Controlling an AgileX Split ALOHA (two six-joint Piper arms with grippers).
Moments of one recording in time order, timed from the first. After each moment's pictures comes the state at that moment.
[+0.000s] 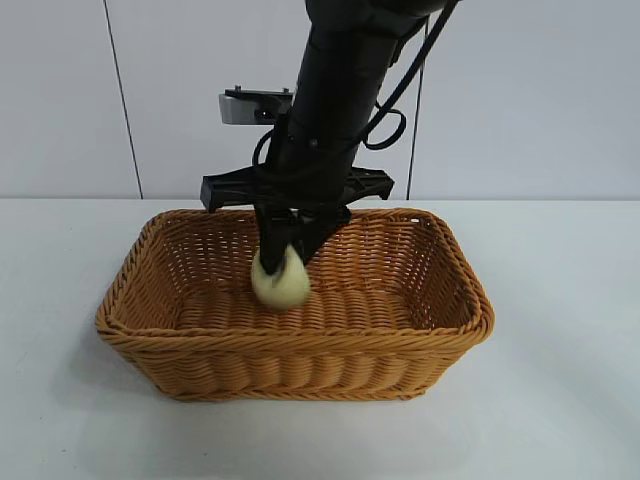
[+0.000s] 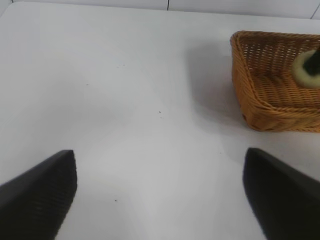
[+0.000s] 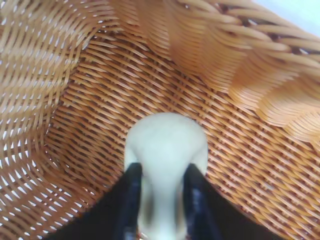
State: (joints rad) left arm 0.00 -0.01 -0.49 -0.06 1.07 -0.02; right arm 0.61 2.16 -1.68 0.14 0.85 0.08
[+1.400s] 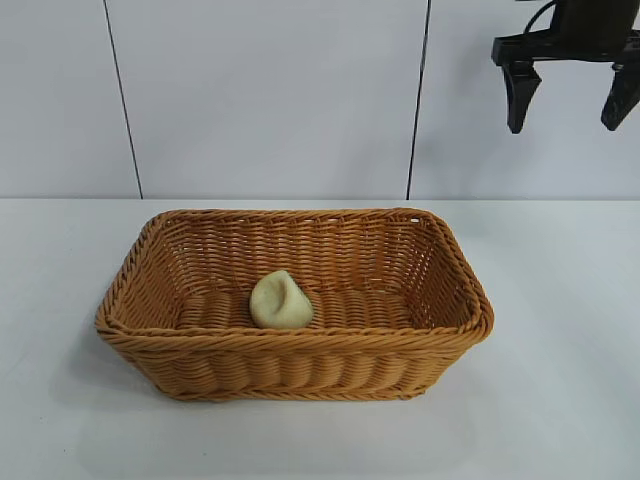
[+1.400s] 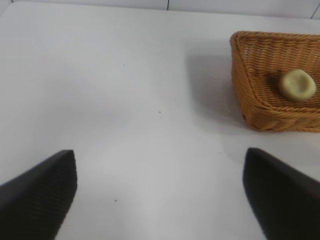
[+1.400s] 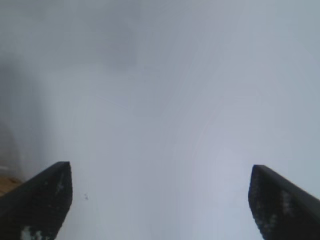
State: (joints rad) left arm 0.00 -0.01 -0.49 -0.06 1.07 -0.02; right arm 0.04 2.13 -2.01 -0.09 1.21 0.14
